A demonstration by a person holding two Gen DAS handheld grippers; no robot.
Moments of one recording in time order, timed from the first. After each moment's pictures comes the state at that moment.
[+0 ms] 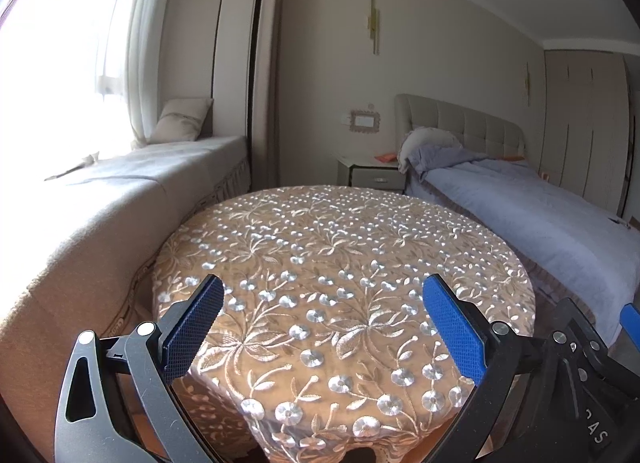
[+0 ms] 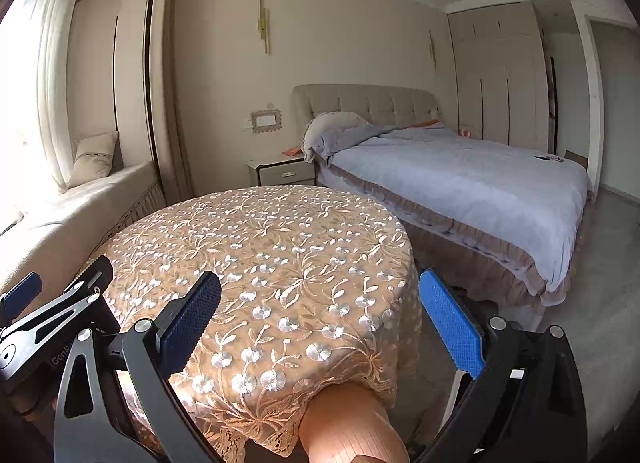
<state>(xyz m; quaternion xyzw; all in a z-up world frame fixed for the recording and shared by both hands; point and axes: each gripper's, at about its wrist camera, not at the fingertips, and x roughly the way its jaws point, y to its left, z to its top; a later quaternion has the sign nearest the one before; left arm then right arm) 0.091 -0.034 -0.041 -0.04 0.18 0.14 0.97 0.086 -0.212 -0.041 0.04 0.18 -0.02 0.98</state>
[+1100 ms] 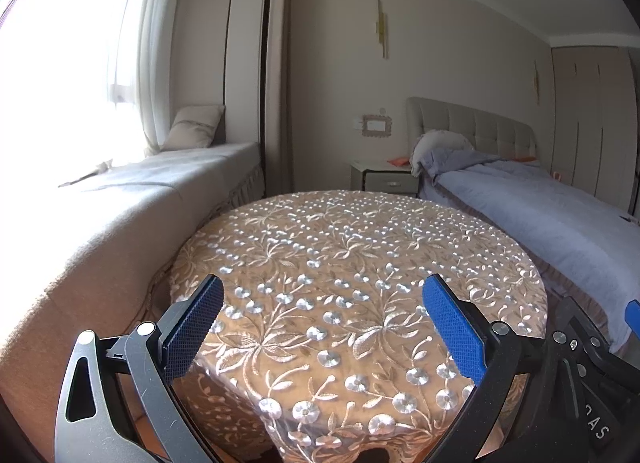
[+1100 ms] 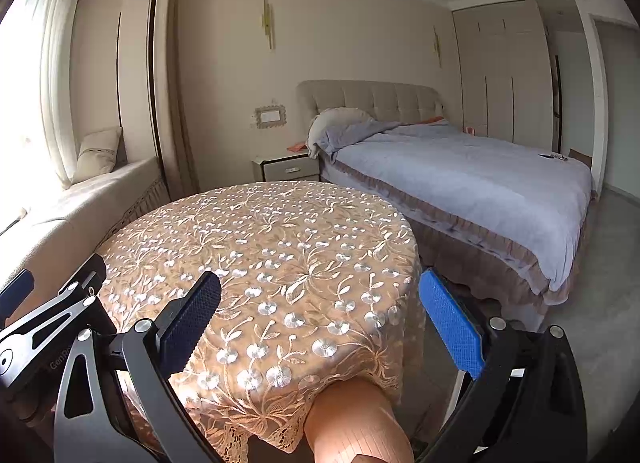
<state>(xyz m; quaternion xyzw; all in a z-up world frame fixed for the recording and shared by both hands) 0.084 -0.033 -0.039 -0.03 0.17 0.17 0.97 0.085 -0.210 -0.041 0.04 0.19 -0.01 0.98</state>
